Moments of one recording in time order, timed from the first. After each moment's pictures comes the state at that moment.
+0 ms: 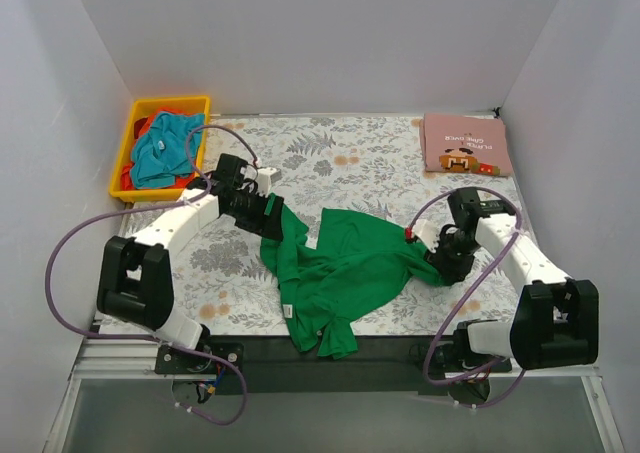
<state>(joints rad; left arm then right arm) -0.28 1.50 1.04 -0.68 0.49 0.11 0.11 1.27 0.82 -1.06 -0.23 -0.98</state>
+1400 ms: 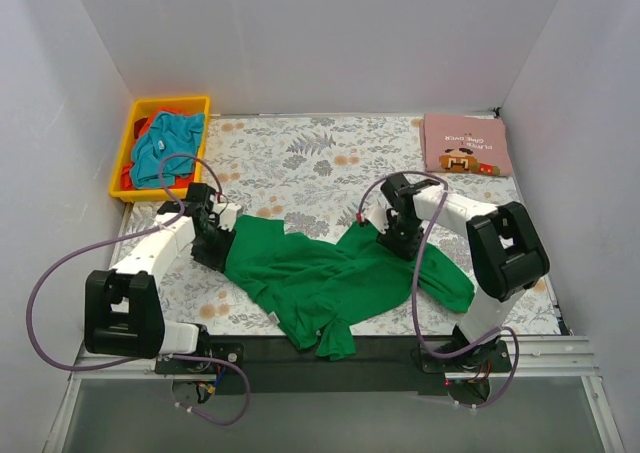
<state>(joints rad) -0.13 1.35 0.85 -0.87 0.12 0.24 0.47 1.75 1.09 -0.85 -0.11 -0.63</state>
